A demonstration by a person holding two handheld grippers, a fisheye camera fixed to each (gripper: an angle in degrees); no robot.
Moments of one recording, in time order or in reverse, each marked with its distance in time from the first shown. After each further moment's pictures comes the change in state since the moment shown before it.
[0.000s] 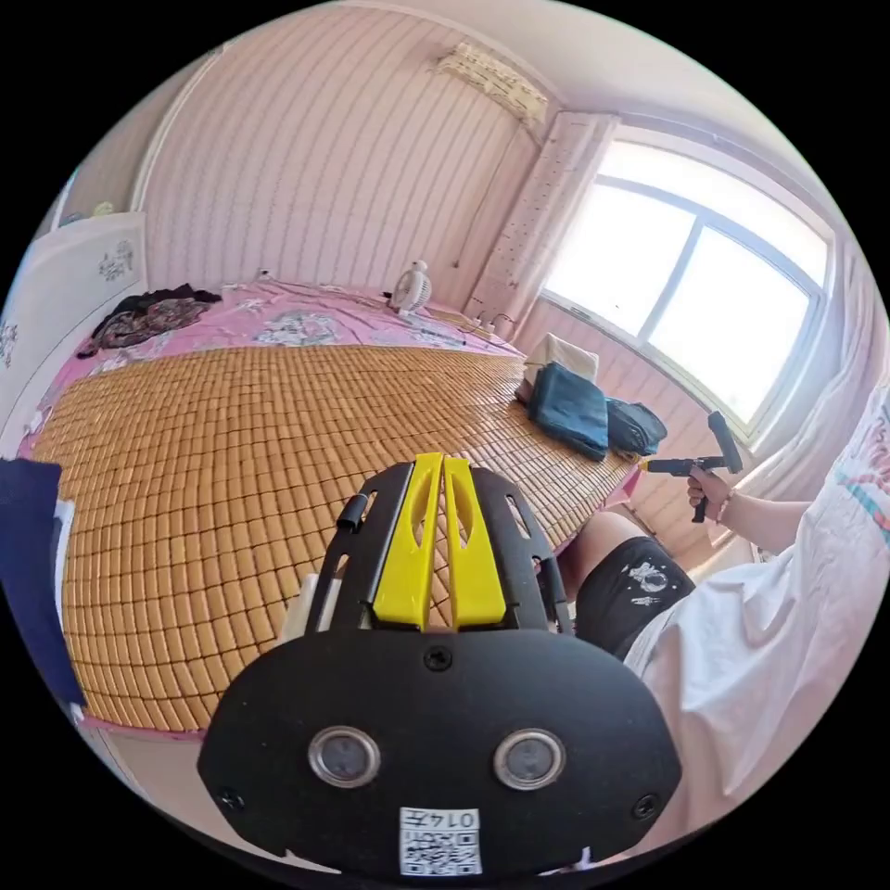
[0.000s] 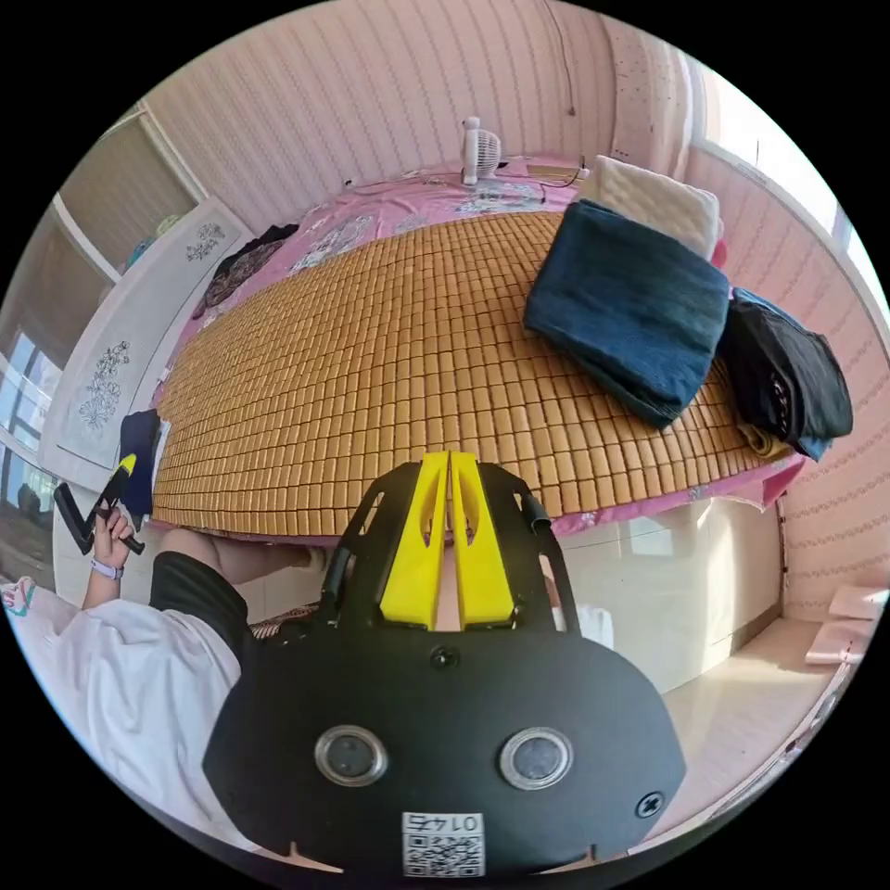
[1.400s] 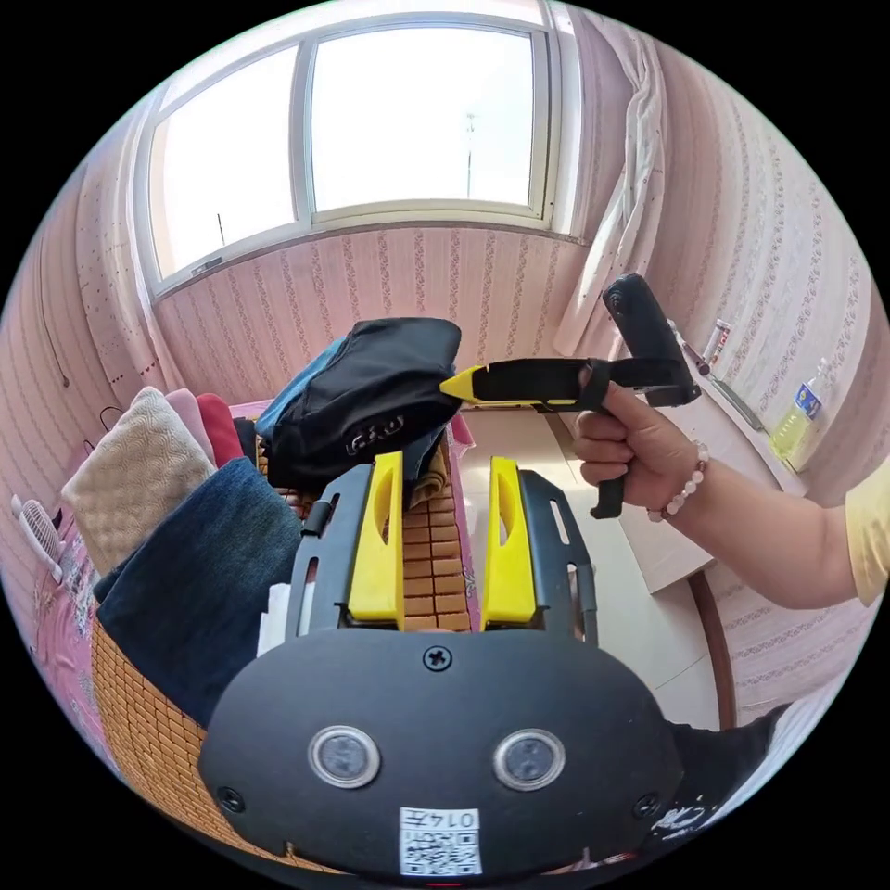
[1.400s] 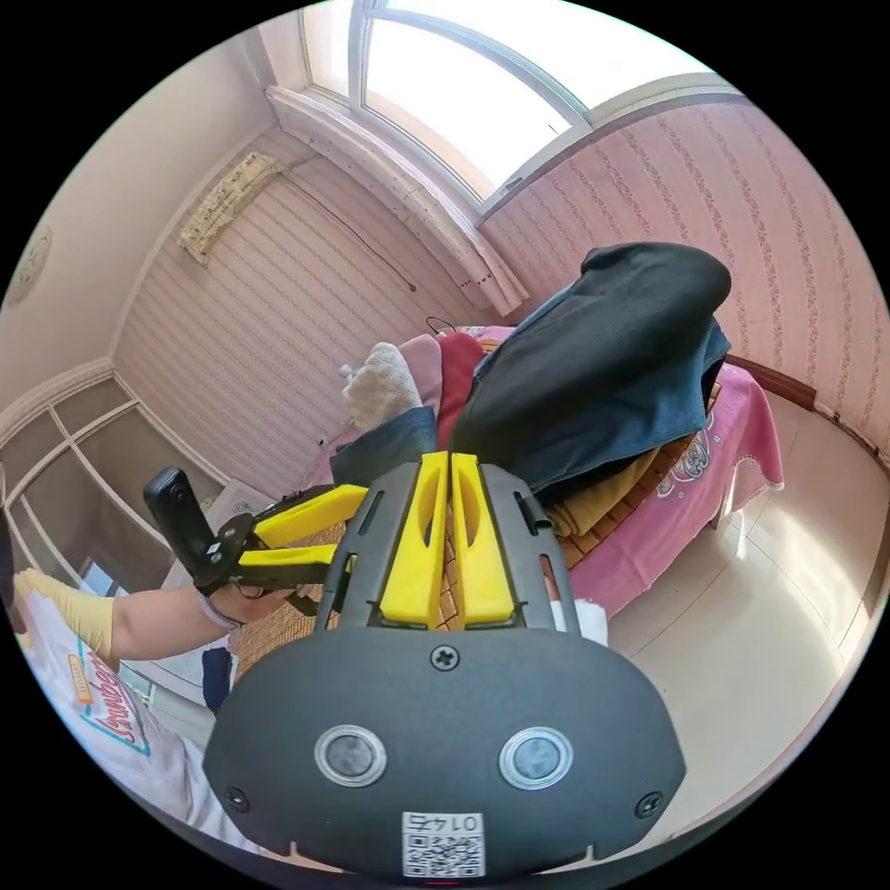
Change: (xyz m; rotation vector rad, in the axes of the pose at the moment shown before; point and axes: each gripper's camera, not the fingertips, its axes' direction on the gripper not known) left arm 0.515 -0.077 0.537 -0.207 0.467 0.843; right arm 0.450 0.101 -0.061 0.643 -0.392 0.376
